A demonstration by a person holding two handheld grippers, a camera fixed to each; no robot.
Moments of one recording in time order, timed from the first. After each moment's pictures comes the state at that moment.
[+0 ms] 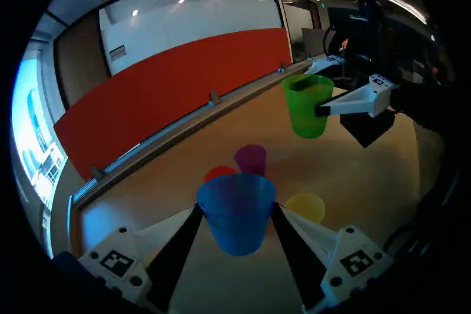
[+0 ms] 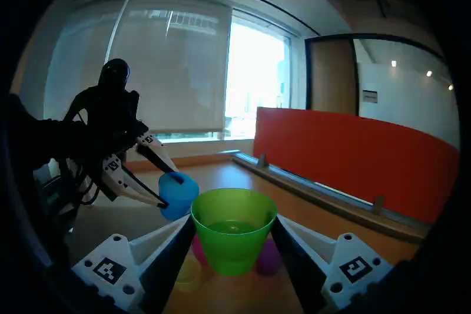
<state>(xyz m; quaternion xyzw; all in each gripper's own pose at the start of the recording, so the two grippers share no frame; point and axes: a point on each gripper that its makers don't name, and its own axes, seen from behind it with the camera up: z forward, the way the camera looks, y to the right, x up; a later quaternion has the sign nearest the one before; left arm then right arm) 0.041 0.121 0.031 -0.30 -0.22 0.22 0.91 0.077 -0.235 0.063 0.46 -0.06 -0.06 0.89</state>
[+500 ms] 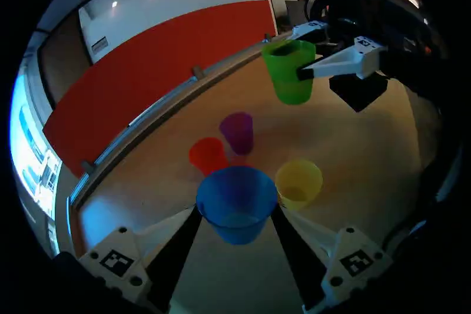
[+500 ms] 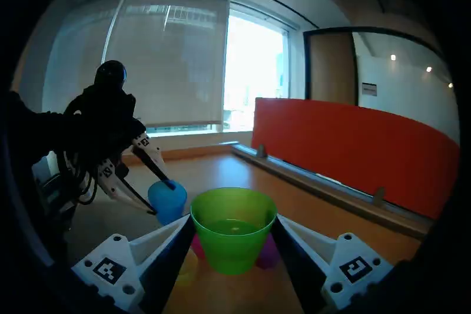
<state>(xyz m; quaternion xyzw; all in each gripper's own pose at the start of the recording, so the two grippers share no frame) -0.003 0.118 0.021 -0.32 -0.27 0.27 0.87 0.059 -0.228 0.067 0.45 -0.08 -0.06 0.89</state>
